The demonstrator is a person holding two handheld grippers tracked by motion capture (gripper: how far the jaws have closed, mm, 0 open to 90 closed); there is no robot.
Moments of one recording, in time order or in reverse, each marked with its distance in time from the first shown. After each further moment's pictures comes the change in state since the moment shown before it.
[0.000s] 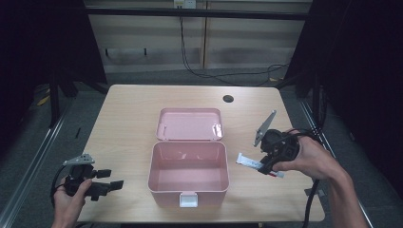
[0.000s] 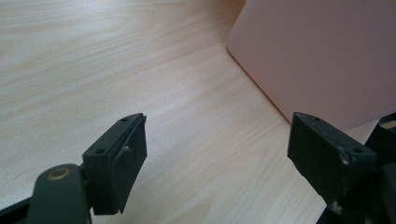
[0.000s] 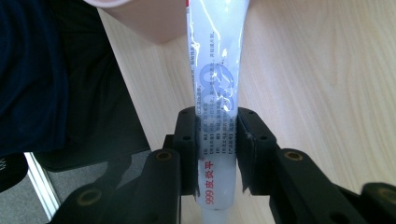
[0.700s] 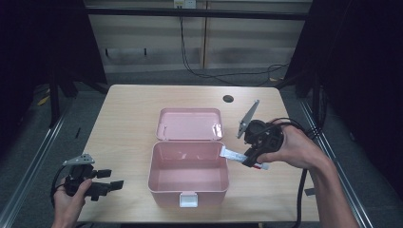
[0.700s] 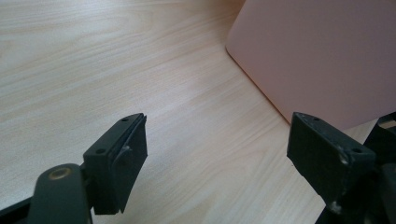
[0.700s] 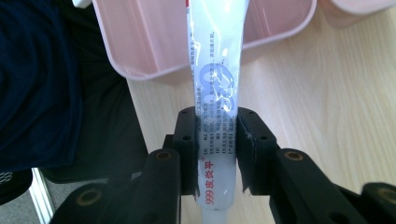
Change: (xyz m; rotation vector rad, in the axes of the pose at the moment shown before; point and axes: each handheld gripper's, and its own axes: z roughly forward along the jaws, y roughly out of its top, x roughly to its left) left arm 0.000 0.000 0.000 -0.003 -0.002 0.002; right arm 0.008 0.047 -0.012 -0.037 0.013 -0.072
